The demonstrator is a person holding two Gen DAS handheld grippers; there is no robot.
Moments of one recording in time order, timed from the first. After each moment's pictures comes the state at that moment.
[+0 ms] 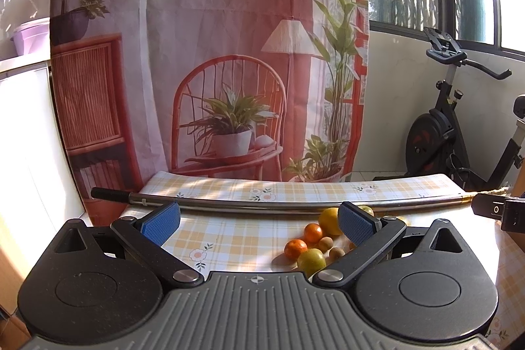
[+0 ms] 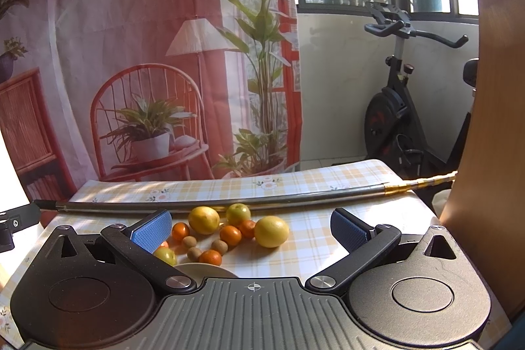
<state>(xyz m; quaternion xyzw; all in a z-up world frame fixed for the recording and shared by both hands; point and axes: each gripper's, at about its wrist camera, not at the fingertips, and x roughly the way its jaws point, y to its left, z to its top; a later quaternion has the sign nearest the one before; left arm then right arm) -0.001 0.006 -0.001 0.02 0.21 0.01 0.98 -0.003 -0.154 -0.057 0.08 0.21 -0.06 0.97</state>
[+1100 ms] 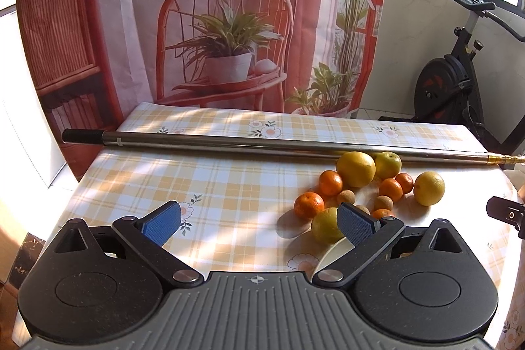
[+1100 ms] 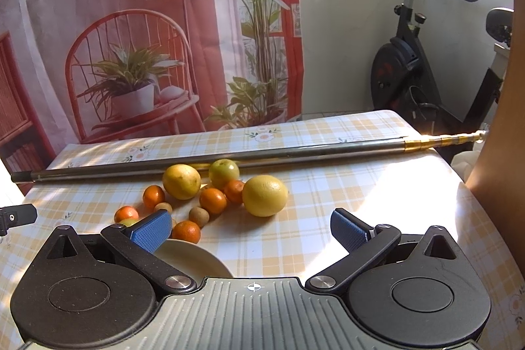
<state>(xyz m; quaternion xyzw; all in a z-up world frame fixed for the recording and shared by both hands) 0.098 0.026 -0.058 0.01 0.34 0.00 0.94 0.082 -0.177 -0.124 0.09 0.29 -0.05 0.95</state>
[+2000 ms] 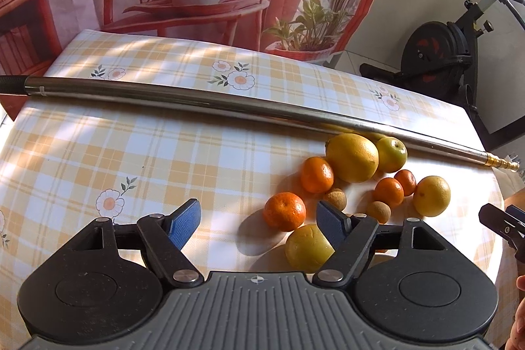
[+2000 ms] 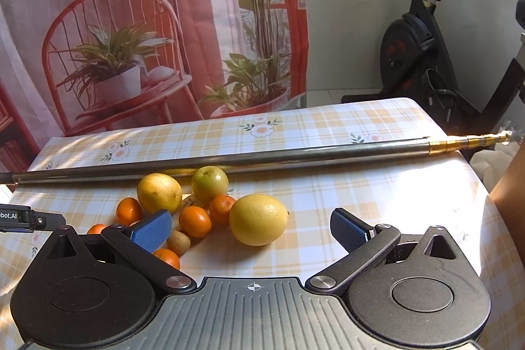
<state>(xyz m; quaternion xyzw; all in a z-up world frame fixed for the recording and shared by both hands) 0.222 0.029 -0.119 -0.08 0.48 -0.06 0.87 0.172 -0.201 -0.143 0.10 0.35 -0.04 0.93</state>
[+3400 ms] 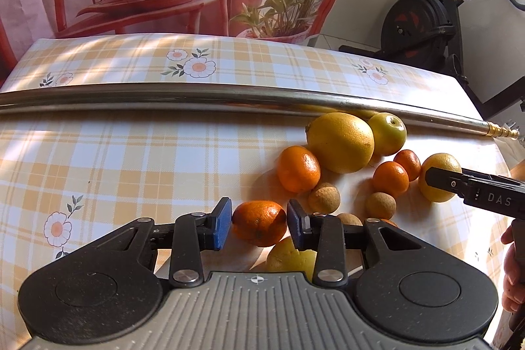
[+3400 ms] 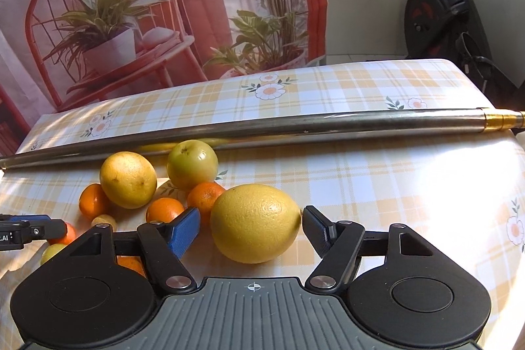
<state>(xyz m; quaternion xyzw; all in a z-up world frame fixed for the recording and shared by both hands) 0.240 0.000 -0.155 -0.04 0.48 -0.11 0.87 0.245 -0.218 -0.212 0.12 0.40 0.00 0.91</state>
